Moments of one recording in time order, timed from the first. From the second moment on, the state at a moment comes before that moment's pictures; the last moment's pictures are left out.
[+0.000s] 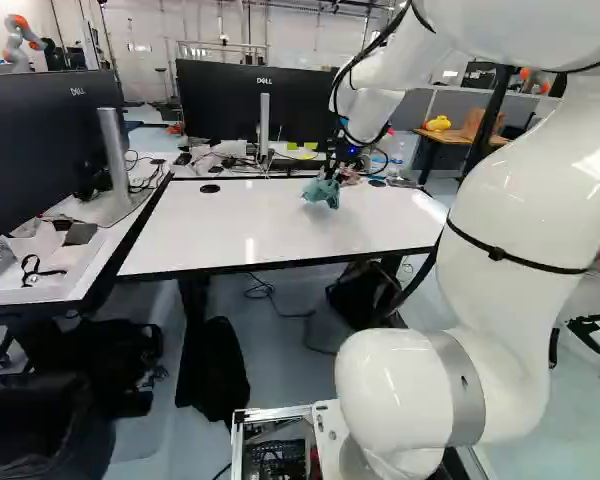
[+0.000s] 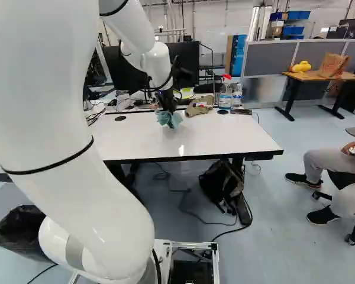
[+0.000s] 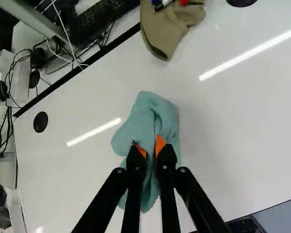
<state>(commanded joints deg) -7.6 -5.4 -59.1 20.4 -21.9 0.0</state>
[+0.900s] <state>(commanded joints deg) -15.5 -10.6 -65.0 20.4 -21.9 0.0</state>
